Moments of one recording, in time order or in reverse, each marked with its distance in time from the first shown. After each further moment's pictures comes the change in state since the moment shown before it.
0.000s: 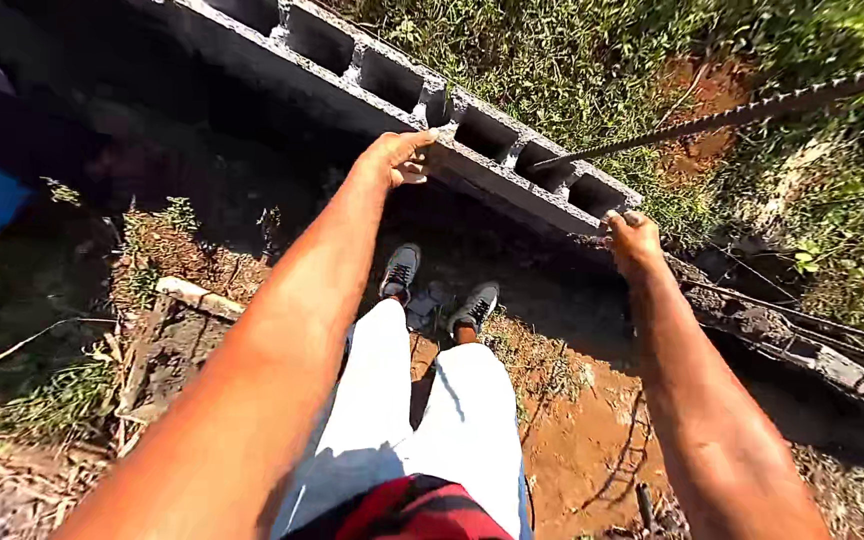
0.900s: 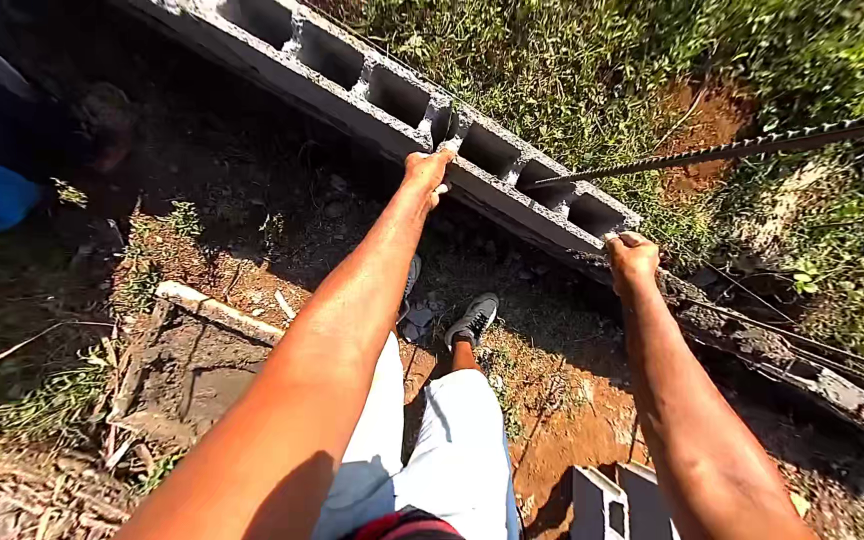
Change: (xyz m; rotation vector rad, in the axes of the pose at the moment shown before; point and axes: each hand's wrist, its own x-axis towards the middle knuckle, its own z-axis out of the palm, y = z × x) left_hand 0.007 -0.011 0.050 -0.167 0.118 0.095; right_hand -0.012 -0.010 0.007 -0.079 0.131 0.031
